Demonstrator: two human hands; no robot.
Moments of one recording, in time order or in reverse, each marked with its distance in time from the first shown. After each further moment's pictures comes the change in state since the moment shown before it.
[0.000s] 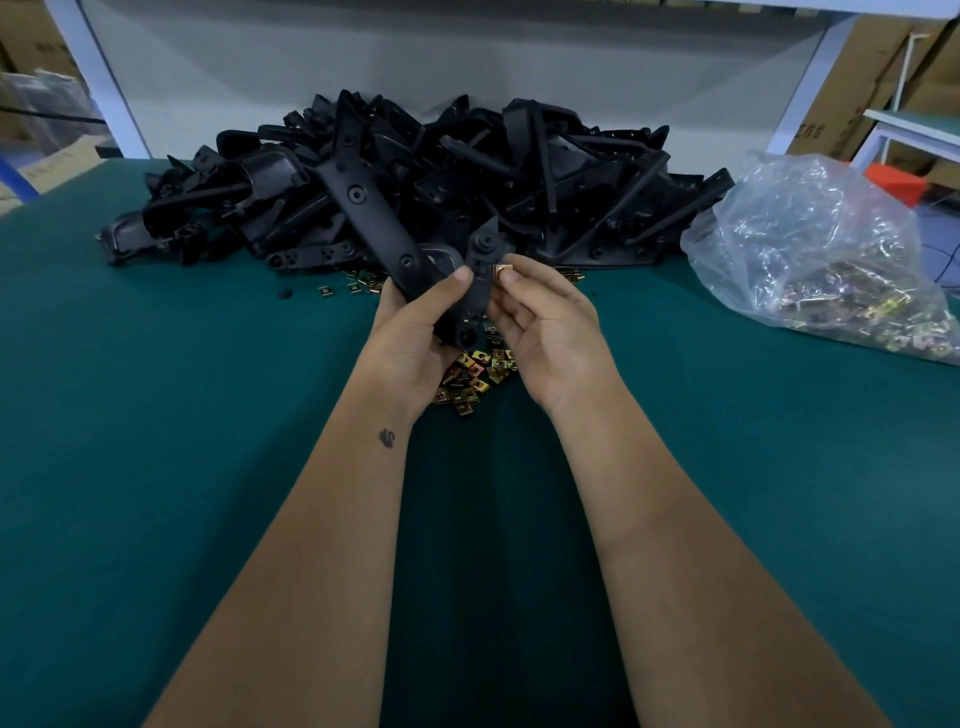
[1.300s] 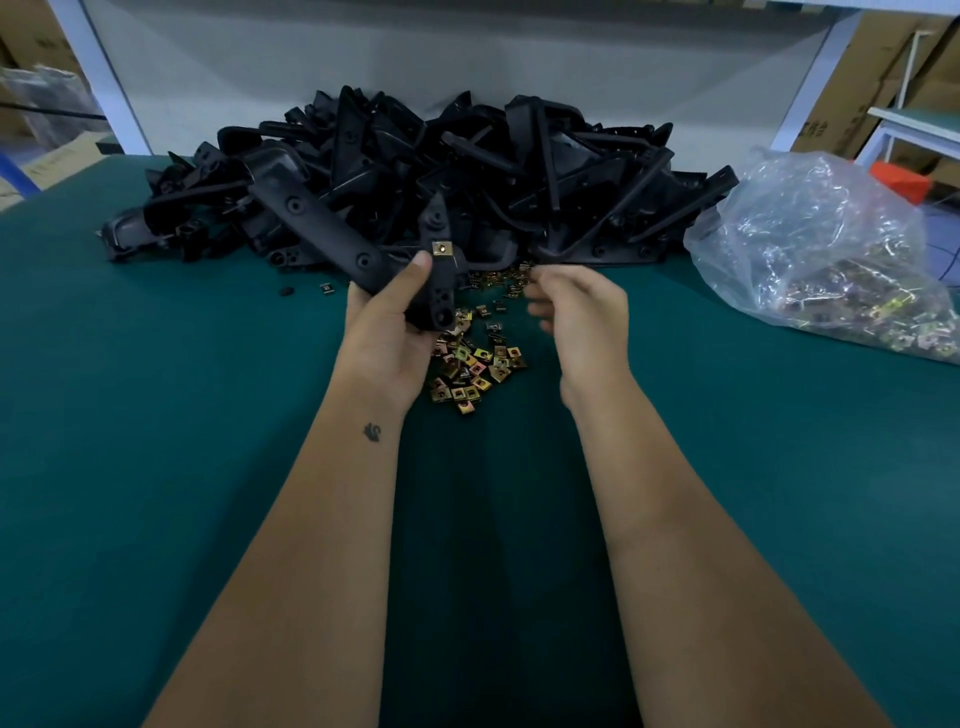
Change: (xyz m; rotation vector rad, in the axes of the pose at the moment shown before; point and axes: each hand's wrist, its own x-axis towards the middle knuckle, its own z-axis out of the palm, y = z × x) left_hand 0.008 0.003 -0.012 -0.213 0.127 0.038; right_hand 0.003 -0.010 -0.012 -0.616 0.291 -0.168
